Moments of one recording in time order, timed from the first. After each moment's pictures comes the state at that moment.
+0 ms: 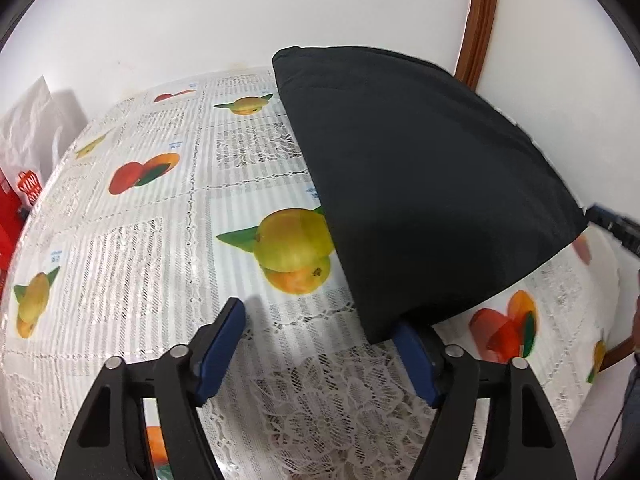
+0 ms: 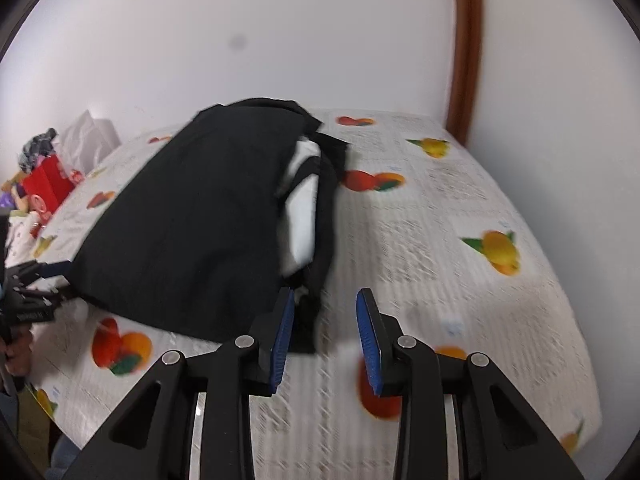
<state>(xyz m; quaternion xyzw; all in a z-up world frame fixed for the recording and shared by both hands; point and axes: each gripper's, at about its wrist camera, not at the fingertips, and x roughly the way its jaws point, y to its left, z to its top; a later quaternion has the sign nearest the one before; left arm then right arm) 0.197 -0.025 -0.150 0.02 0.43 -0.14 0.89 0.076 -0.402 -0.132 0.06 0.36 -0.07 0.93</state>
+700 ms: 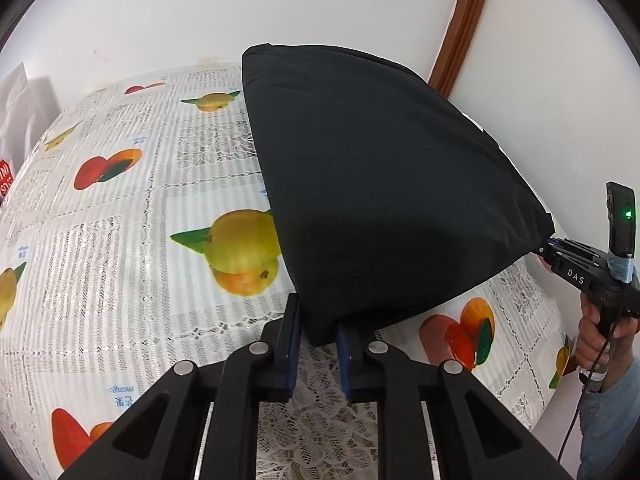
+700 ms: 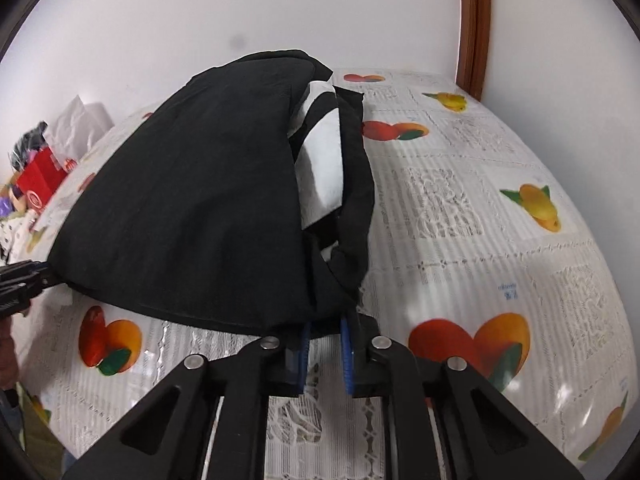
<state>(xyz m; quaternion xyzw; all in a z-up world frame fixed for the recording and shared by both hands) 0.197 -0.039 -0.146 -0.01 0.44 -0.19 0.88 0.109 -0.378 -0.169 0.06 0.40 -0.05 0.91</state>
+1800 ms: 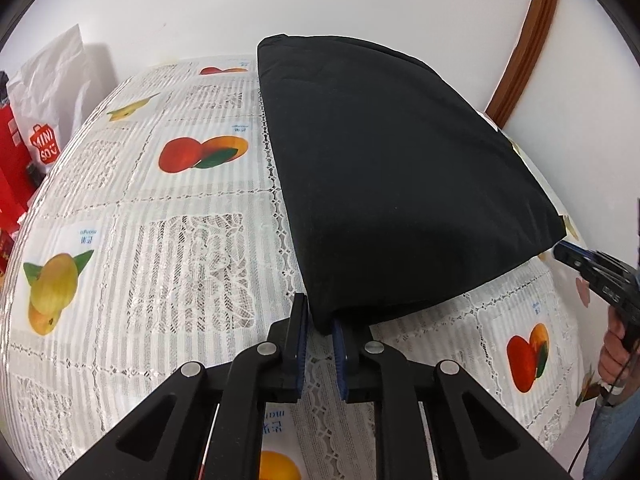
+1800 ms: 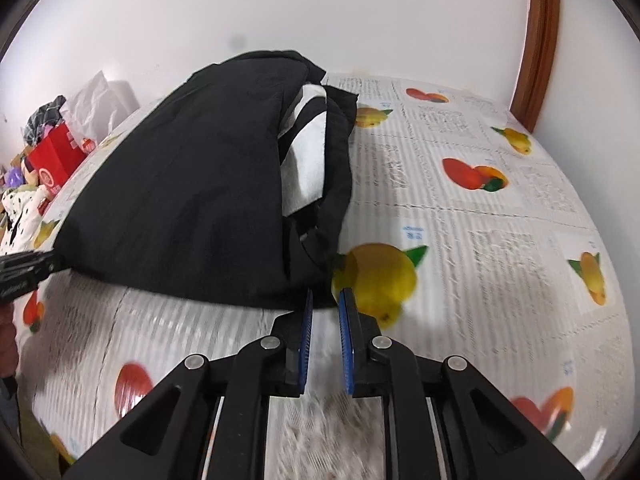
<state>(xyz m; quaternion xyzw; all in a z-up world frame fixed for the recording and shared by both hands) 0.221 0.036 -0.143 -0.04 0.46 -0.12 0.88 0.149 -0.331 -0.143 0.03 0.41 0.00 0.91</state>
